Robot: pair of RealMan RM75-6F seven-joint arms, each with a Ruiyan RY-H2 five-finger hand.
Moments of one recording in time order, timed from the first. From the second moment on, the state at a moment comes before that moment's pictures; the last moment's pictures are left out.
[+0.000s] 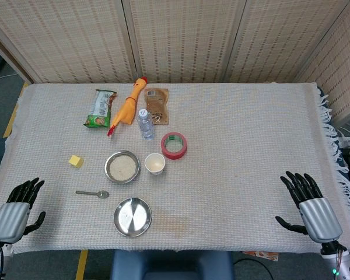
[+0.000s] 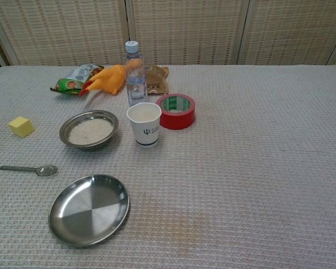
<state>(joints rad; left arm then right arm) -0.11 -1.15 0.00 -1.63 1.50 1.42 0.12 0.08 -1.12 -0.03 -1.64 -1.70 1.52 -0.07</state>
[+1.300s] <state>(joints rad) -0.32 -1.54 -0.06 -1.29 1.46 1.19 0.25 0.10 -1.11 -0.01 -1.64 -1.64 1.47 -0.04</state>
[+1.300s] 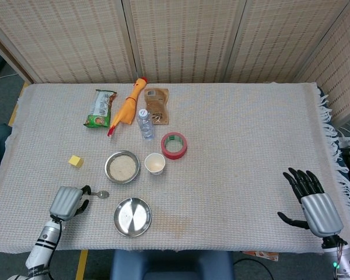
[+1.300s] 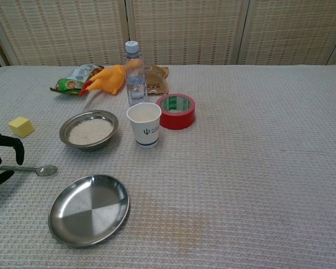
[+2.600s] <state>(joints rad) -0.36 -1.65 -0.05 -1.05 1.43 1.20 0.25 0.10 -1.11 -0.01 -1.64 -1.64 1.46 -0.04</state>
